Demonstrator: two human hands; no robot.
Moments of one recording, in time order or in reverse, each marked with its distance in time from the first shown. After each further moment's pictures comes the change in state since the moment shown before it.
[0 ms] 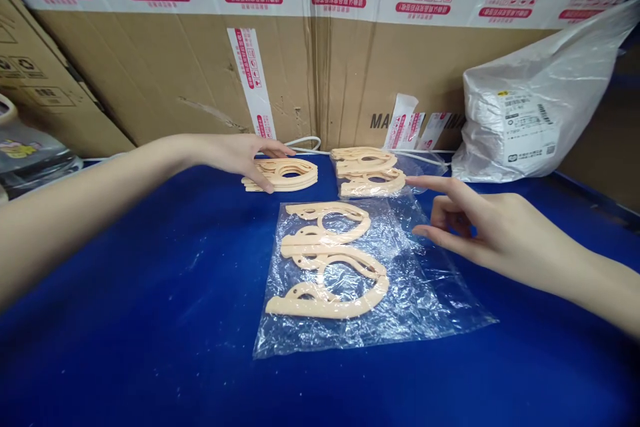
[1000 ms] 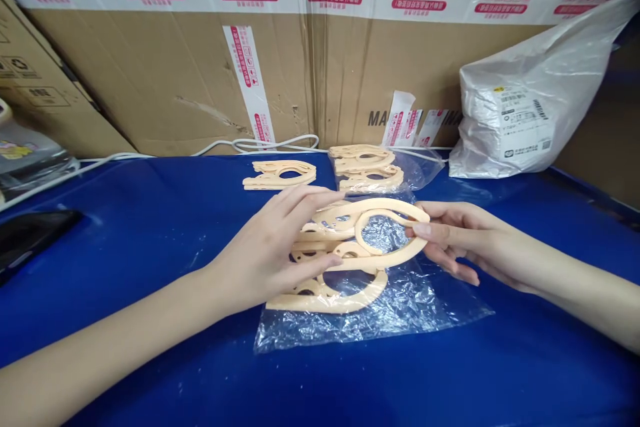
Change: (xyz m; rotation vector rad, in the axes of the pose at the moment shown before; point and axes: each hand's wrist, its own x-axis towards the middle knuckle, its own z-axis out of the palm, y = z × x) left_hand -0.065 0.113 0.108 -0.025 0.598 0.391; right_hand 0.001 -0.019 0.013 1.338 -0.340 0.503
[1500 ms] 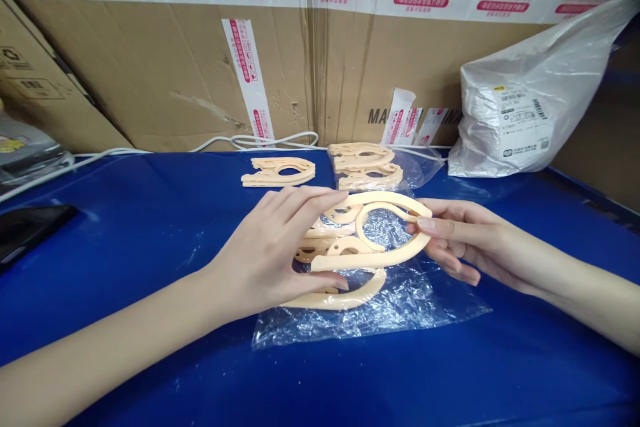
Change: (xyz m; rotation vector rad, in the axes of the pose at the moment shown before) left_hand -0.005 0.003 0.004 0.178 0.065 0.096; right_hand -0.003 -0.002 0.005 0.154 0.006 0.020
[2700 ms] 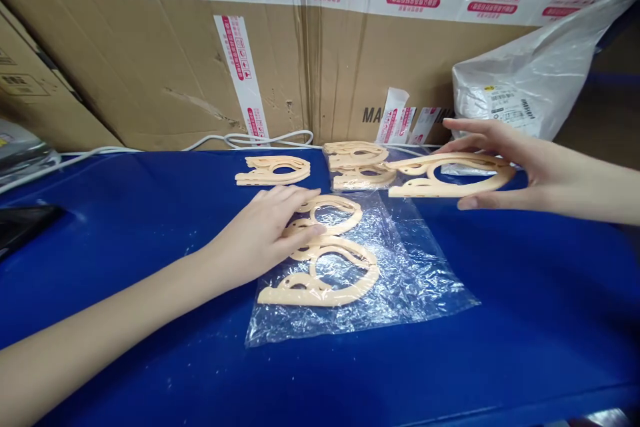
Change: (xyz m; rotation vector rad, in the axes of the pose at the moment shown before) left_hand 0.005 -0.021 0.008 -0.125 -0.244 -0.302; right_hand -0.026 -0.050 -0.070 -1.132 0.342 -0.237
